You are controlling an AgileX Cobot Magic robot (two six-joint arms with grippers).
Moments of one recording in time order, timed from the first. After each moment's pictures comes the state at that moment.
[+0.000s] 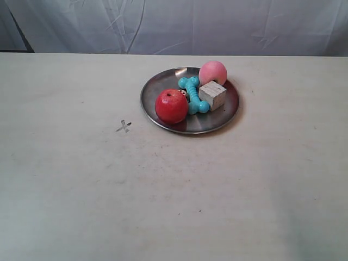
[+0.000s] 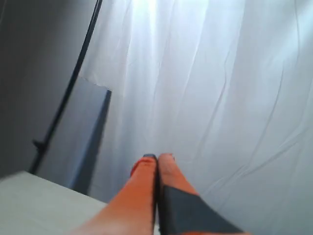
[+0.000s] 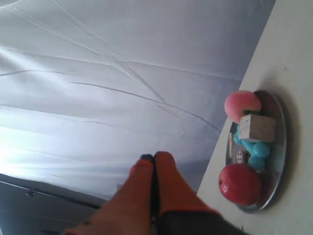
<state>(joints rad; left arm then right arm) 0.03 0.00 0.00 -0.51 -0.27 0.19 -0.09 0.03 0.00 1.35 0.14 0.05</state>
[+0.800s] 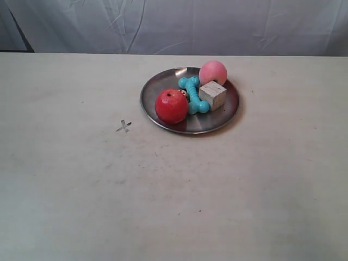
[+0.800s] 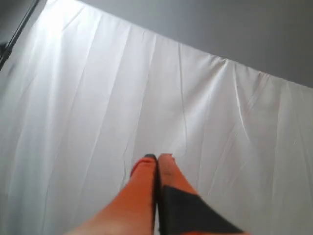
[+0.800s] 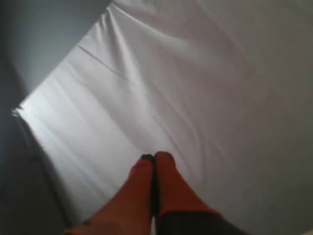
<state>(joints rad) -0.12 0.31 -0.46 -0.01 -0.38 -0.25 -0.09 0.19 -0.45 1.73 0.13 -0.98</state>
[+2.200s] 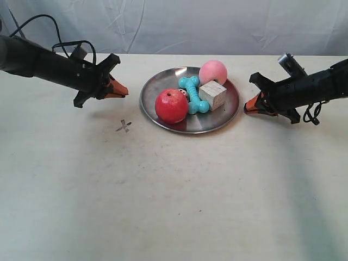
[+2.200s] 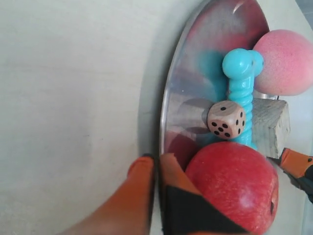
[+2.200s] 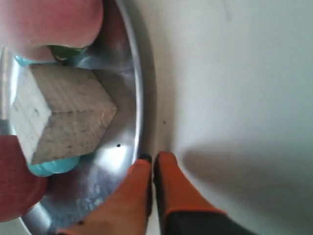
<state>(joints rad) -0.08 2.28 -1.52 -1.23 0.83 0.56 -0.20 2.22 -1.28 1.29 0.73 -0.84</state>
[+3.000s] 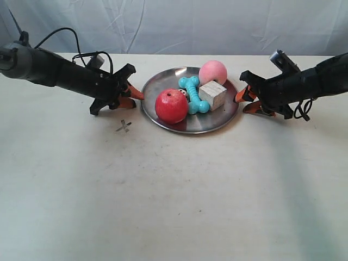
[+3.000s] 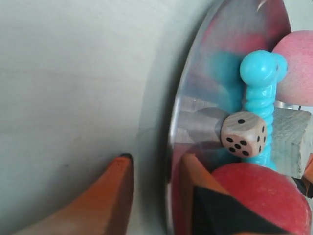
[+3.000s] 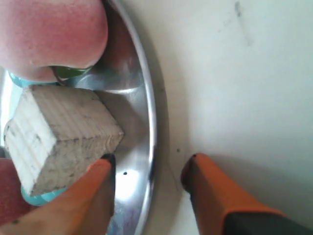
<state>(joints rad) -0.15 2.38 -1.57 -1.29 0.77 0.56 -0.13 2.23 -1.29 1.31 0.60 -0.83</state>
